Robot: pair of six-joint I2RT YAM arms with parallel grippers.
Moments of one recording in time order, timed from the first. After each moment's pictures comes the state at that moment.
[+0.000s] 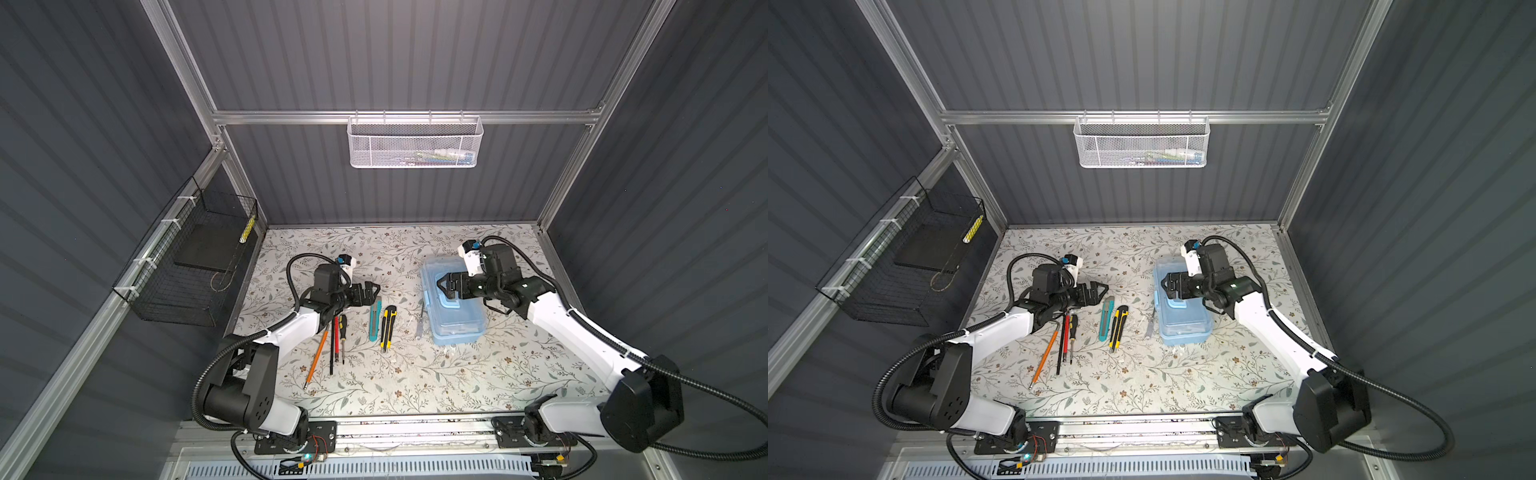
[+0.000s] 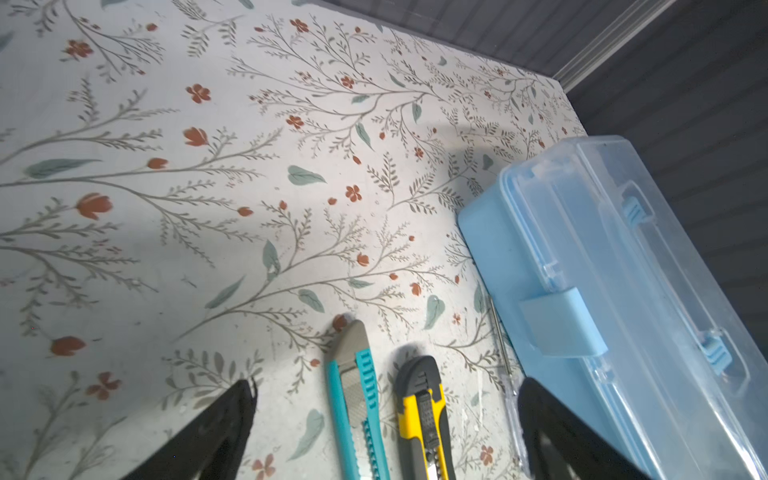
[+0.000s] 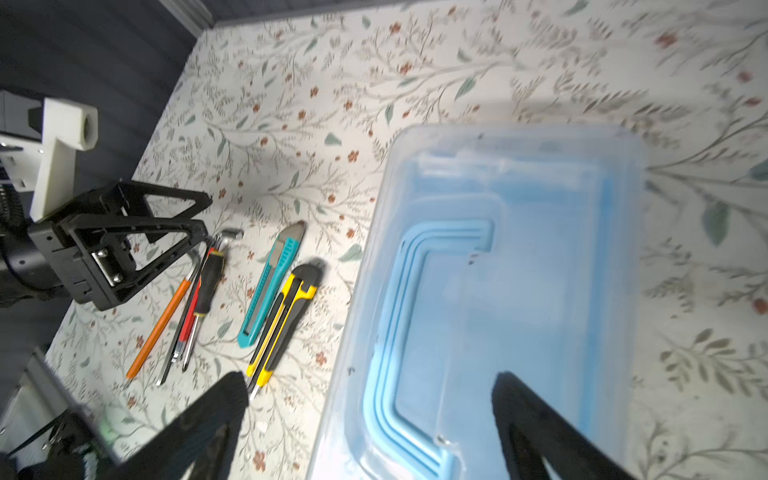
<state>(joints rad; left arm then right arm) -0.36 1.48 0.77 0.09 0.35 -0.33 0.43 1.36 1.08 -0.49 -0.25 0.30</state>
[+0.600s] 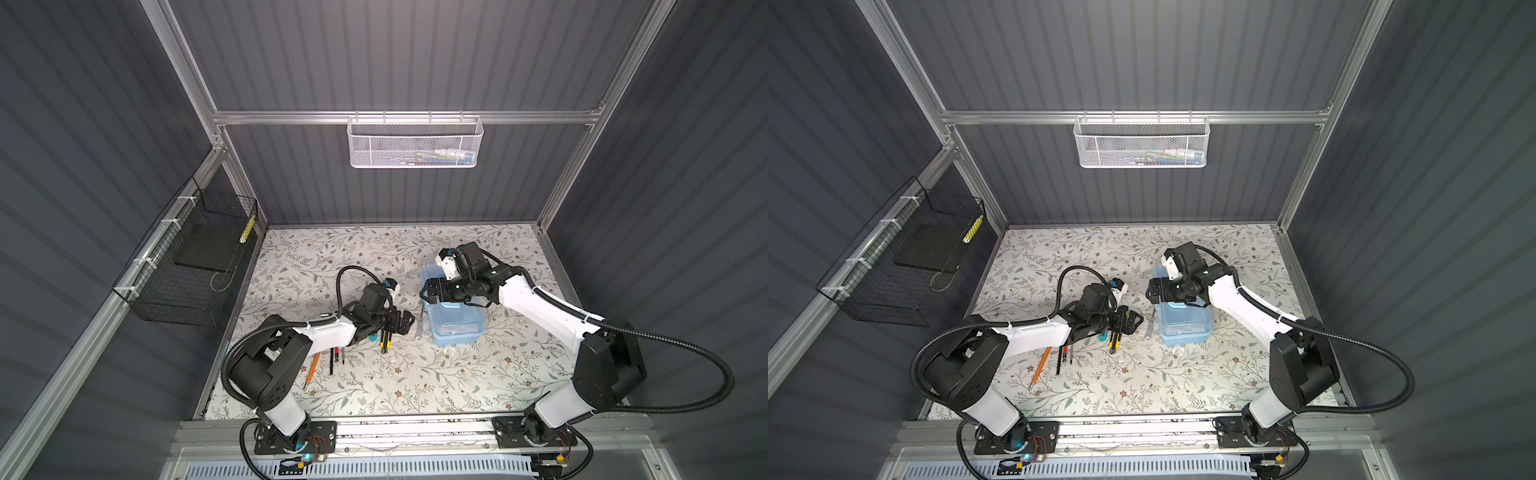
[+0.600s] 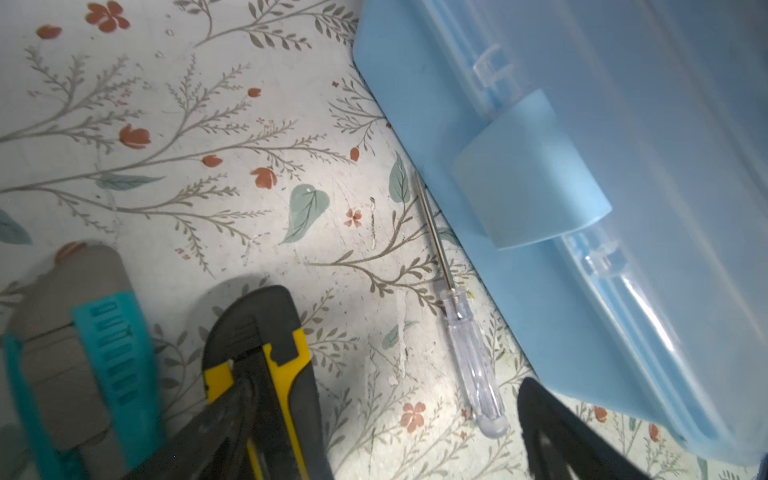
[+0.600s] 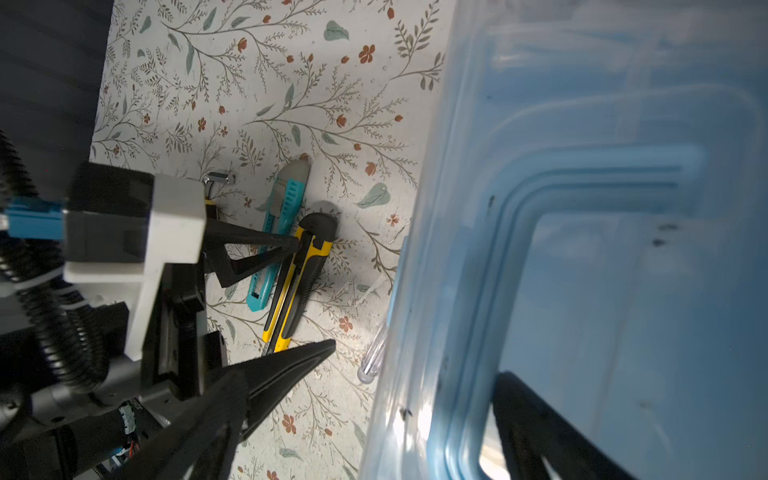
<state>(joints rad) -0.68 1.65 0.78 0.11 0.19 -0.34 0.52 1.57 1.21 -0.60 -0.27 0.37</state>
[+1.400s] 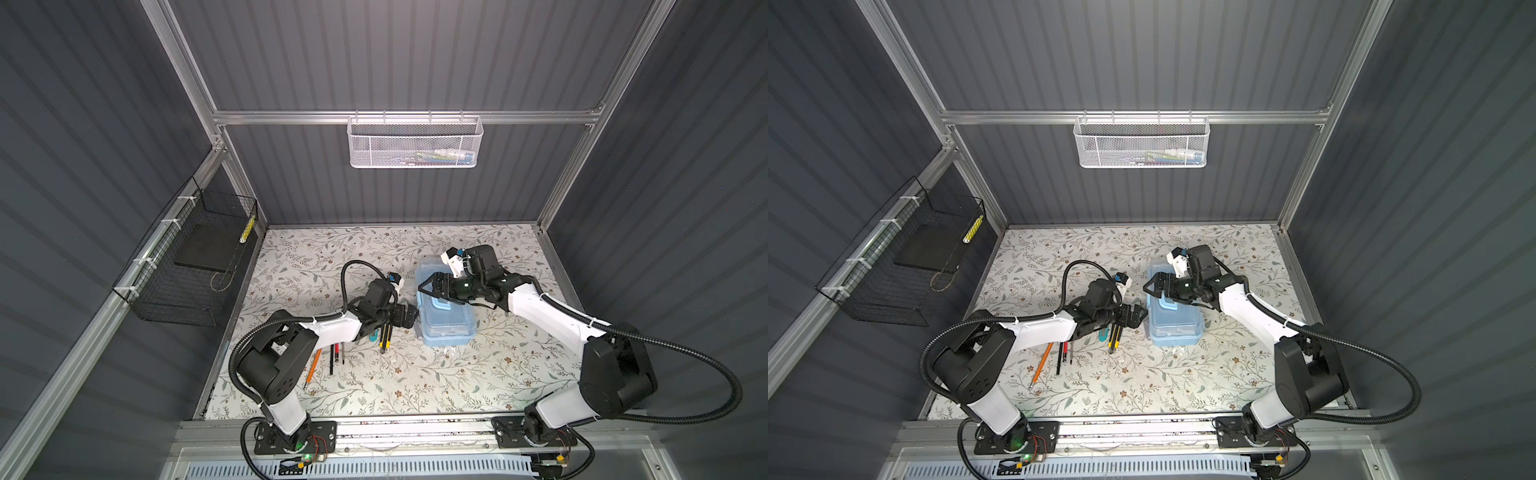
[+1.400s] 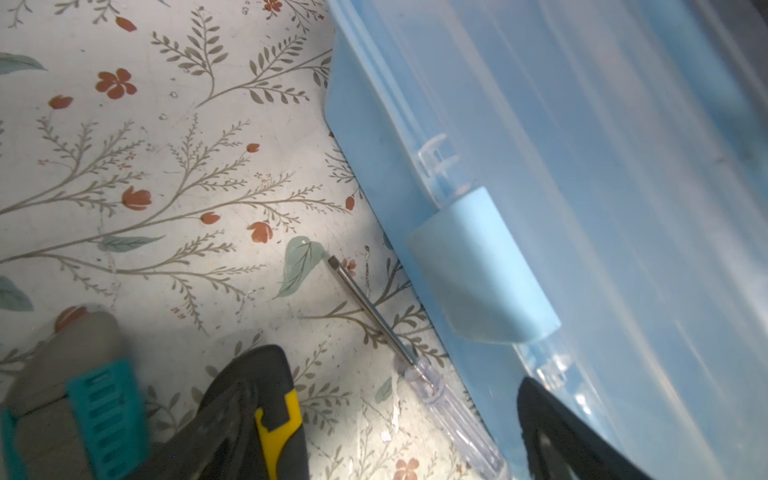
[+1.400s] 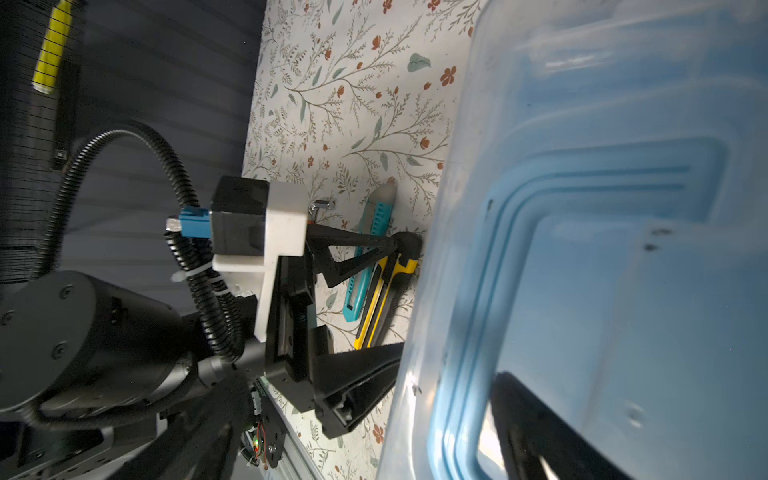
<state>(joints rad) -0.70 1.70 0.85 0.12 0.15 -0.34 0.43 1.50 1.04 -0.30 -0.60 0.56</state>
